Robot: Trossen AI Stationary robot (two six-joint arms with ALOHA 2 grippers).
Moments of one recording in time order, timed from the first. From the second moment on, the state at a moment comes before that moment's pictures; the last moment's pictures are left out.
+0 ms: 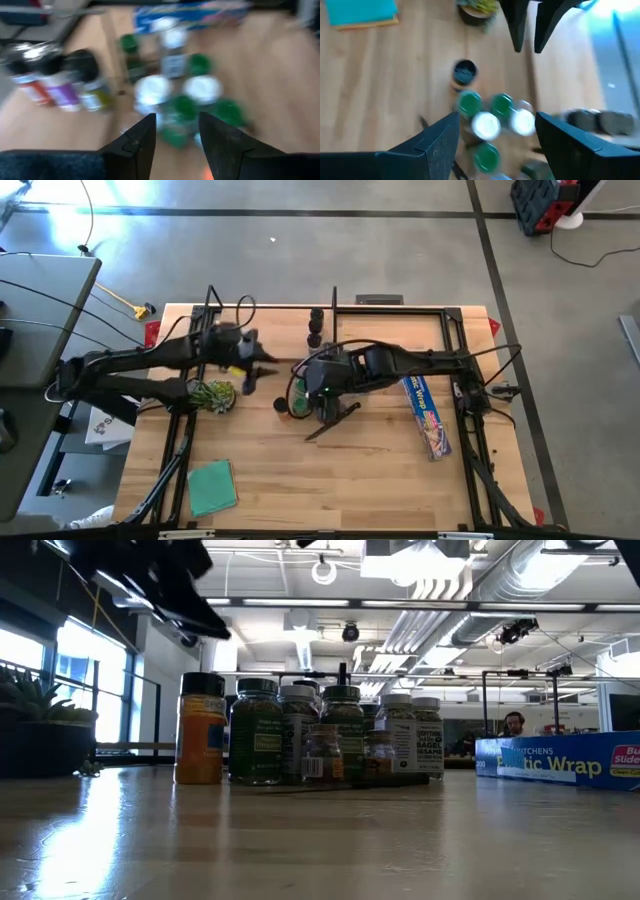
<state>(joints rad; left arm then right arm) 0.28 0.93 0.67 -0.29 0.20 0.11 0.16 2.07 2.35 -1.25 0.29 0.02</state>
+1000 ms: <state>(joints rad) -0.56 0.93 0.67 -0.57 -0.29 -0.43 0.04 2.40 2.35 -0.87 -0.02 -0.31</state>
